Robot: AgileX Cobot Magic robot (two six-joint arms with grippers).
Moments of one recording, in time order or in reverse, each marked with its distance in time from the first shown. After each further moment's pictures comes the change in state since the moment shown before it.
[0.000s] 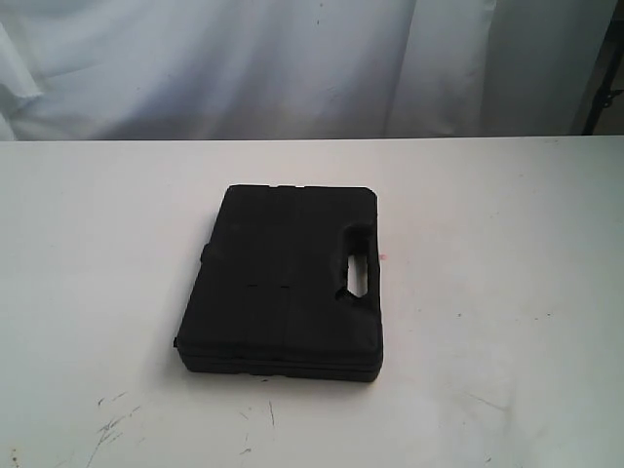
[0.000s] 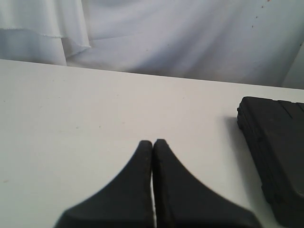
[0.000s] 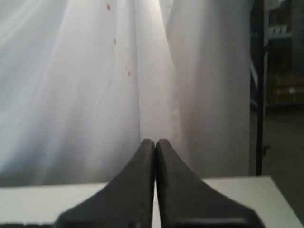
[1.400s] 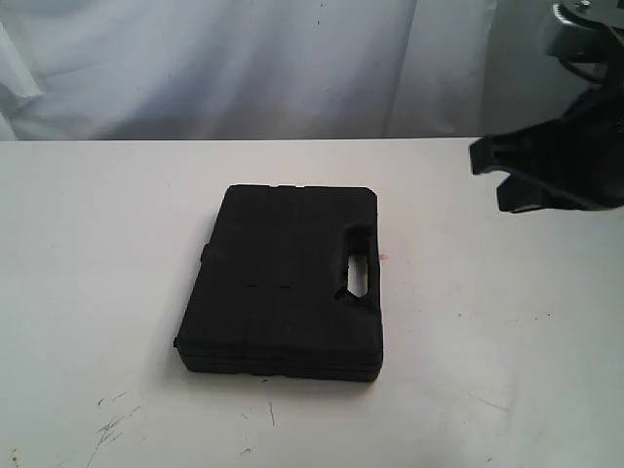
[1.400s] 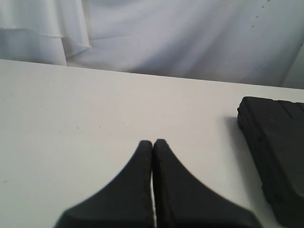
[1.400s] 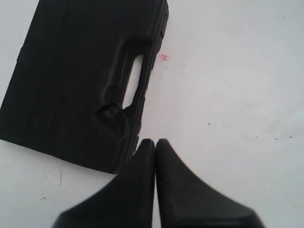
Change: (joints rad) left arm 0.000 0.000 0.000 0.000 0.000 0.000; right arm 0.290 0.734 -0.422 0.225 0.676 -0.013
